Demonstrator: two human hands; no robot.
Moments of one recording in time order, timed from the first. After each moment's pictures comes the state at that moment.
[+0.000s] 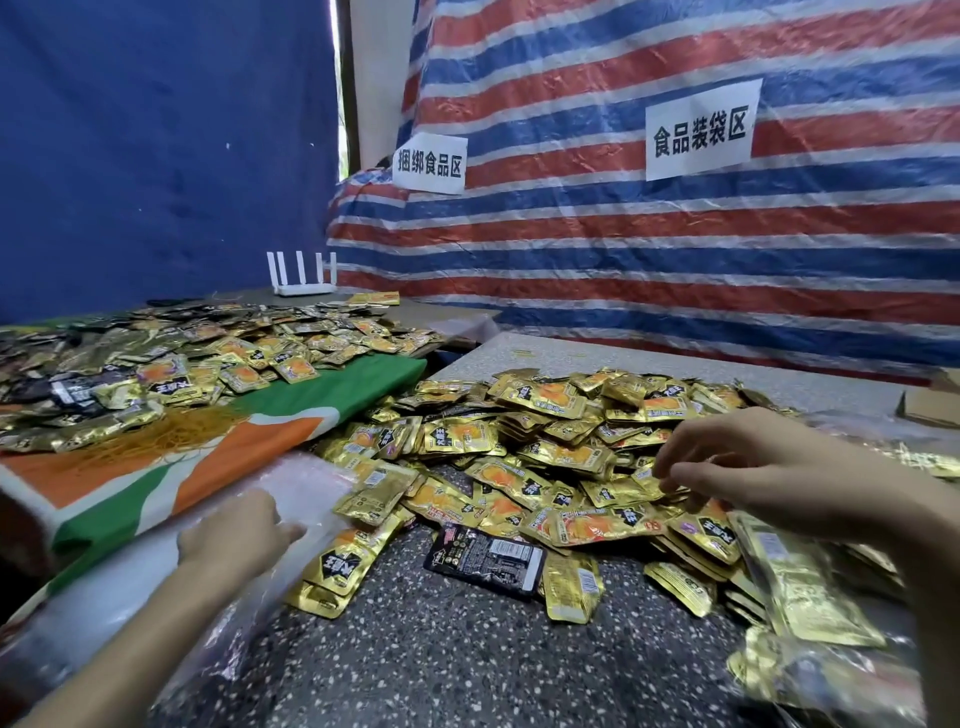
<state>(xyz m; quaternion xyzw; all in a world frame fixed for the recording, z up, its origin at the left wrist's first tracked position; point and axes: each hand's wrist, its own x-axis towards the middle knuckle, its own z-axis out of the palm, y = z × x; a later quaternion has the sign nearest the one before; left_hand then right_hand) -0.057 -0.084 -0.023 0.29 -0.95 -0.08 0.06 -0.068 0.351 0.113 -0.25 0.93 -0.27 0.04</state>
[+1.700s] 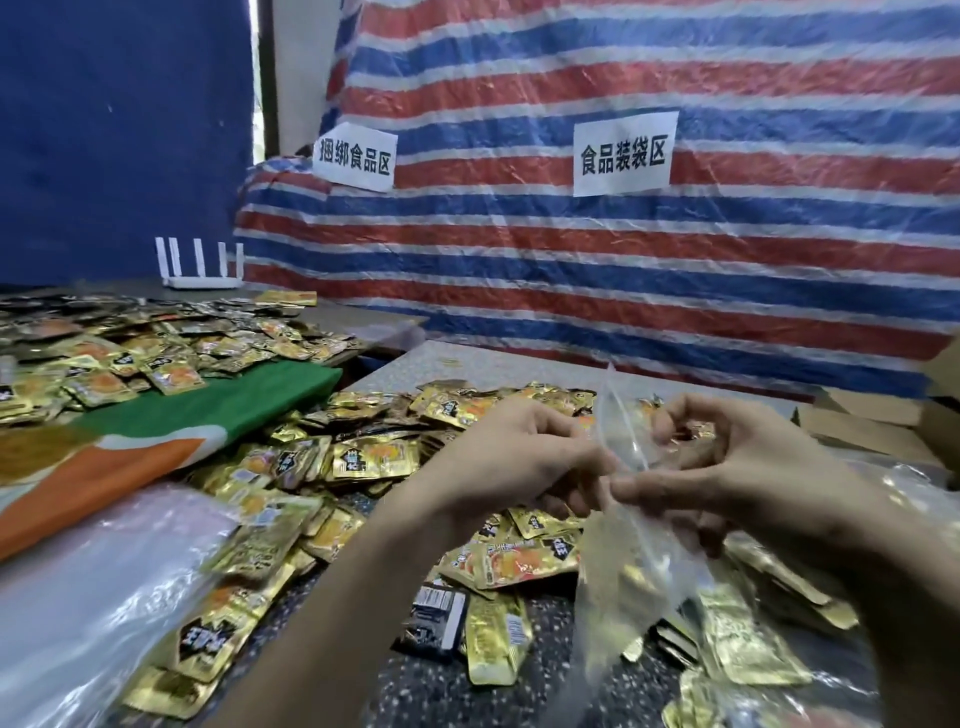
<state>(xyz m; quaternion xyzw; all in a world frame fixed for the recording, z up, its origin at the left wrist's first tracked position) -0.097 0.160 0.098 -0.26 -0.74 -0.62 -0.07 -0.068 0.347 0.126 -0.14 0.81 -0.57 0.03</state>
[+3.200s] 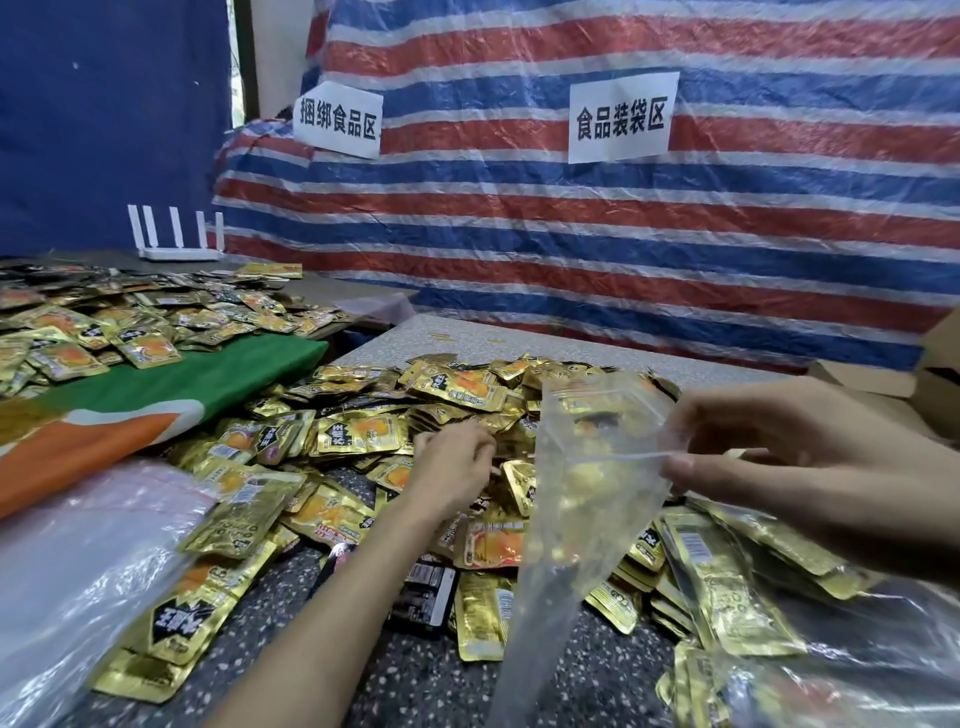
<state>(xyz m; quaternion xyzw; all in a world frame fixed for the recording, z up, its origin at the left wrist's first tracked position) -0.224 0.147 -0.020 -0.11 -0.94 -0.31 0.13 -0.065 0.373 0.127 -0.28 0.91 -0.31 -0.03</state>
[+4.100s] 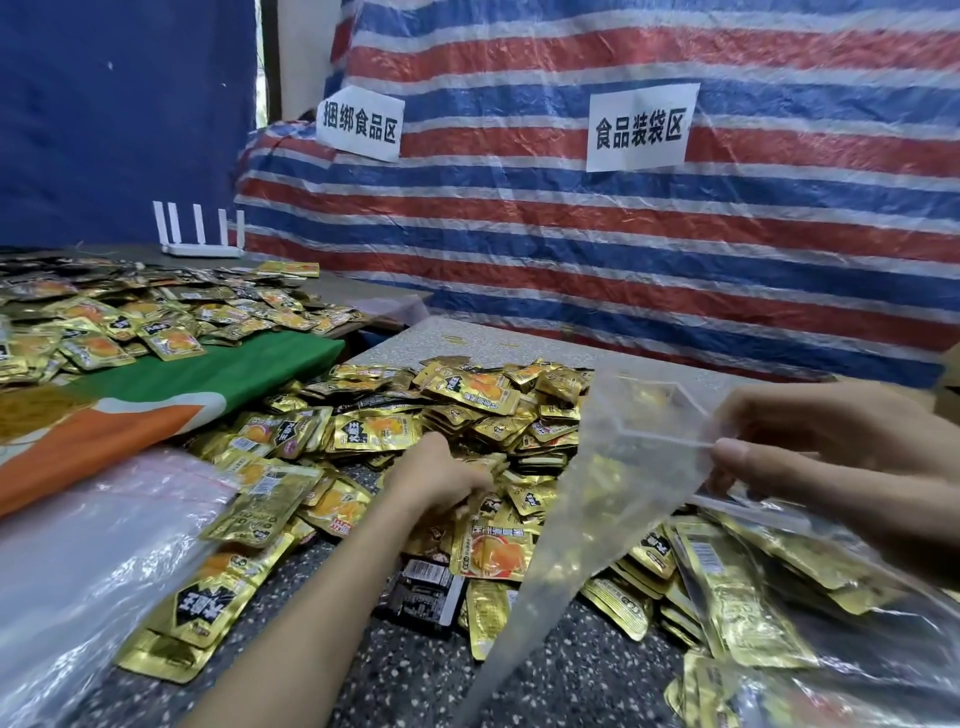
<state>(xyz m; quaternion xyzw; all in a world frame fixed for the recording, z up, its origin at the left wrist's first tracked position) -0.226 0.119 -0.021 0.08 -0.92 -0.38 -0.02 -0.050 0.378 0.137 -0.30 0.90 -0.31 -0.06</state>
